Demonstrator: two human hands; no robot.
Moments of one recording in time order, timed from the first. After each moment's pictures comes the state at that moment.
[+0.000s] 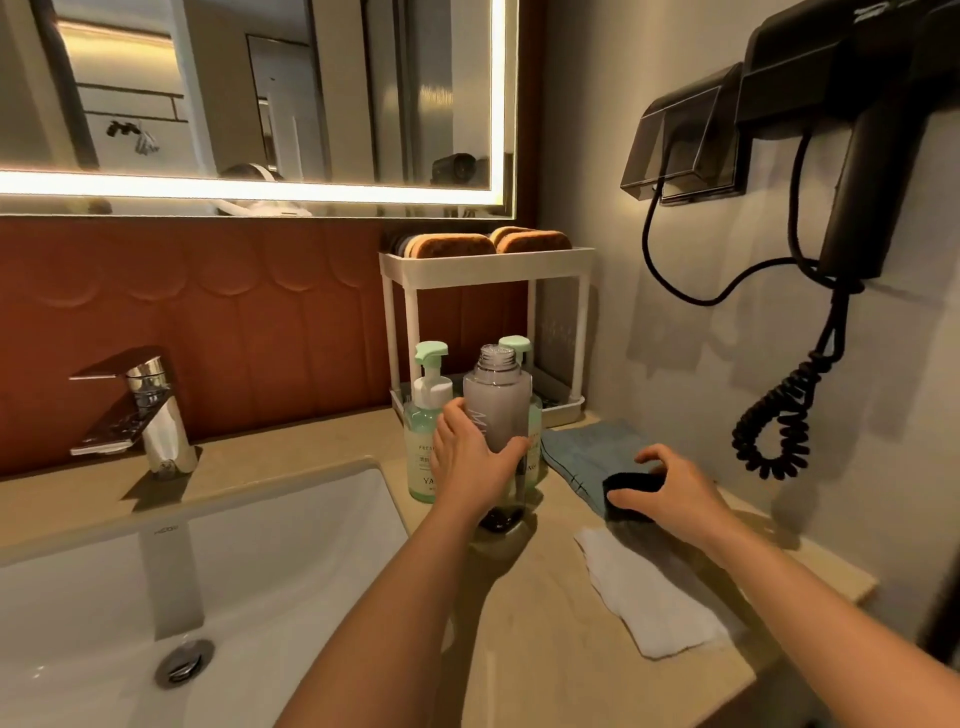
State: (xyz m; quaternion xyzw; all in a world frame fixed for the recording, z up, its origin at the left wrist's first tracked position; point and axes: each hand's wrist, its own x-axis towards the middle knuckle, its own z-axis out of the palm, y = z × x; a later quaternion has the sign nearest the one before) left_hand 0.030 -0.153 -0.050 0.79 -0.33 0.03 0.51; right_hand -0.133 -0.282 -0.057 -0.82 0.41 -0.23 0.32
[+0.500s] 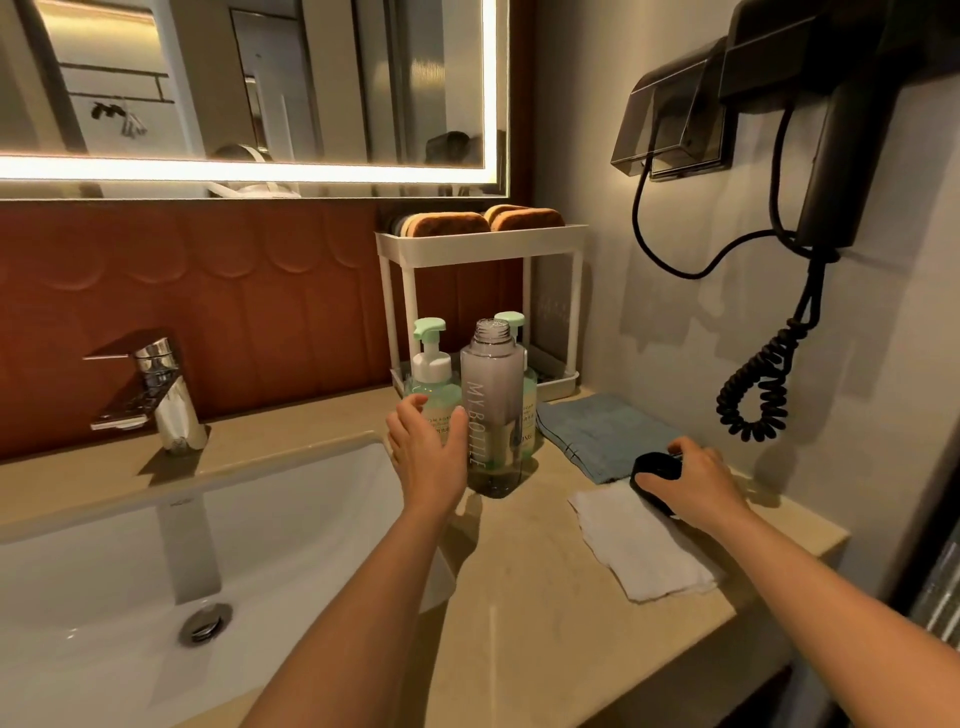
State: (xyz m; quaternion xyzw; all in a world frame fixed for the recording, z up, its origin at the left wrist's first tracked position) left_hand 0.028 -0.116 -0.064 0.76 -0.26 0.09 0.59; right_hand -0.163 -0.280 -0.074 -0.81 0.49 -0.20 0.25
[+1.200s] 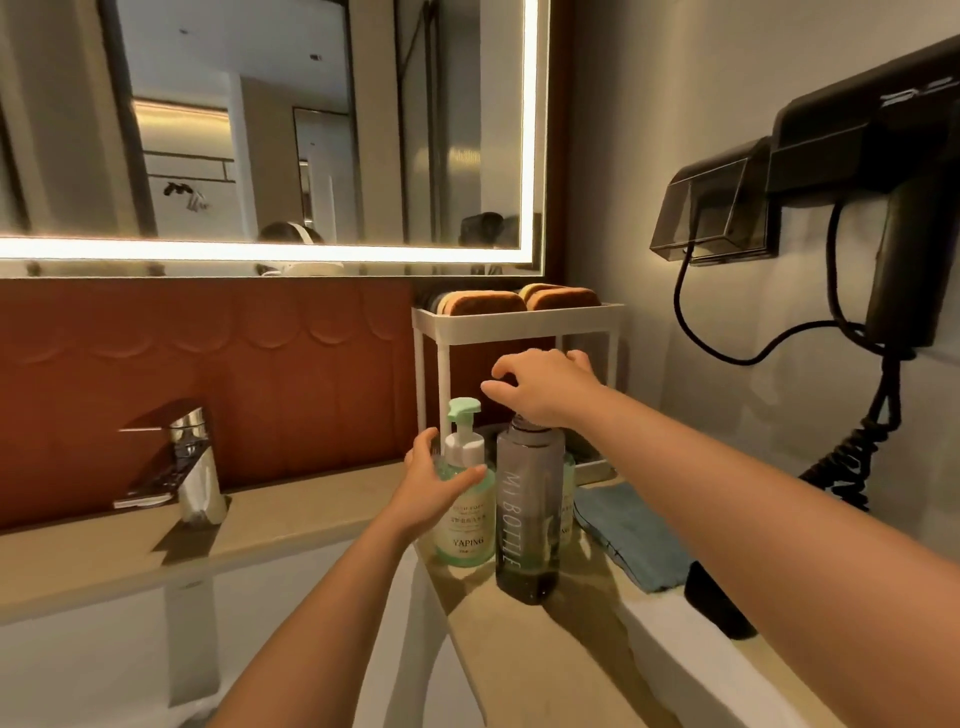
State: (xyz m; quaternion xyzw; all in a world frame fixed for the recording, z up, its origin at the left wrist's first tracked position) left_hand 0.111 -0.112 -0.027 0.74 -0.37 -0.10 0.55; right_hand -0.004 -0.213 0.092 -0.96 0.19 -0.22 0.02
